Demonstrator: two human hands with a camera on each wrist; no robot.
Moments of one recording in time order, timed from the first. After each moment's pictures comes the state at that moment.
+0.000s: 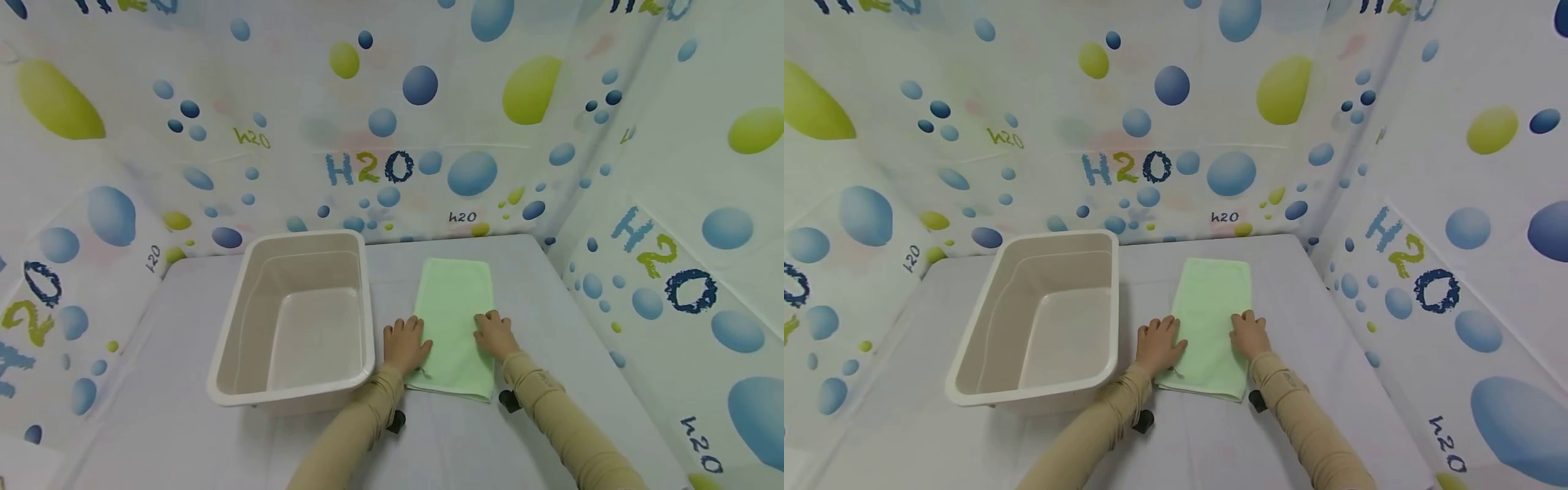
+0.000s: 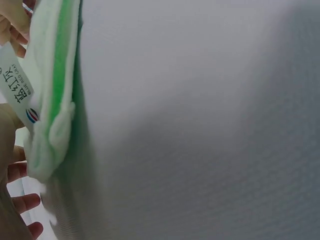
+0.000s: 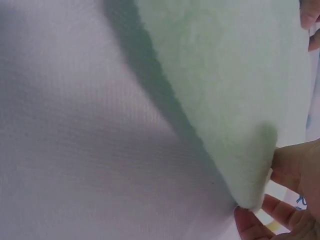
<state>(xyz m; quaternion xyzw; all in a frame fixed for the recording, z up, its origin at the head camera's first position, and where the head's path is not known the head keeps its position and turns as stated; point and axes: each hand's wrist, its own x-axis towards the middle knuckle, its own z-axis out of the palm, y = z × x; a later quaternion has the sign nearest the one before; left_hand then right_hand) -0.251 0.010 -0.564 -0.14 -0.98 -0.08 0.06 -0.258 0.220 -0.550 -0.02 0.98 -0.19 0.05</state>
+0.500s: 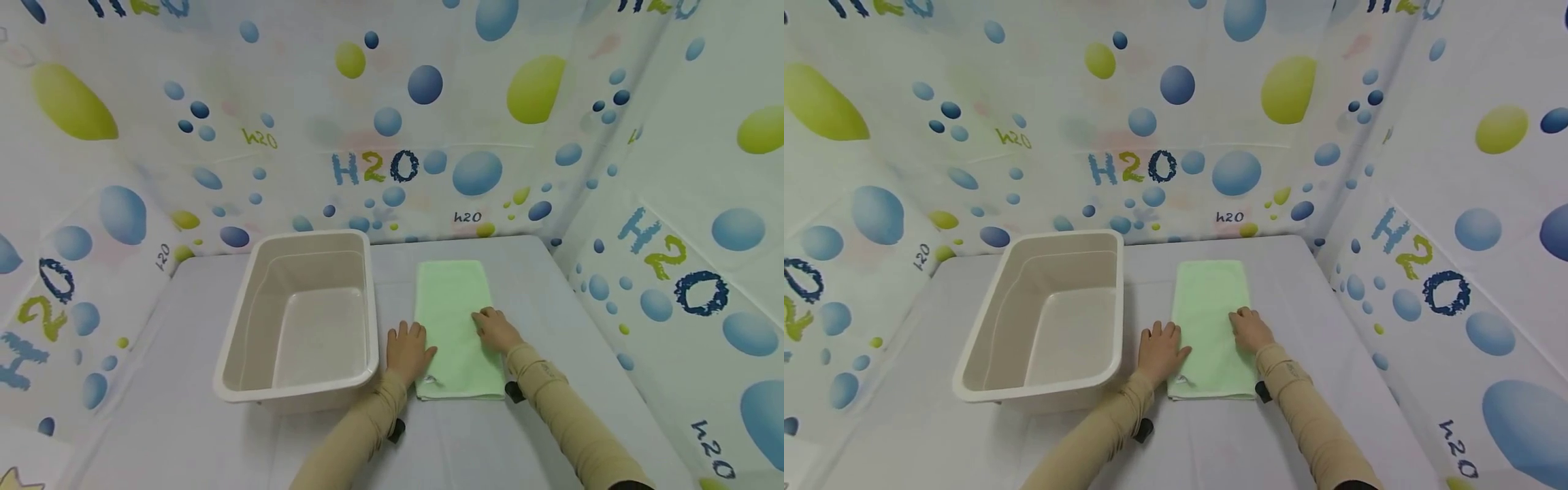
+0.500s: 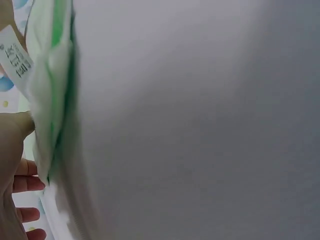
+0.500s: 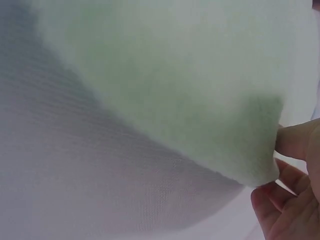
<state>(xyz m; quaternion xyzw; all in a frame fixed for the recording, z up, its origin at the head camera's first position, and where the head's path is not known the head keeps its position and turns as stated) -0.235 0.008 -0.567 -0.15 -0.98 0.02 0.10 -0.267 0.222 -0.547 -0.13 0.98 -0.13 0.05</state>
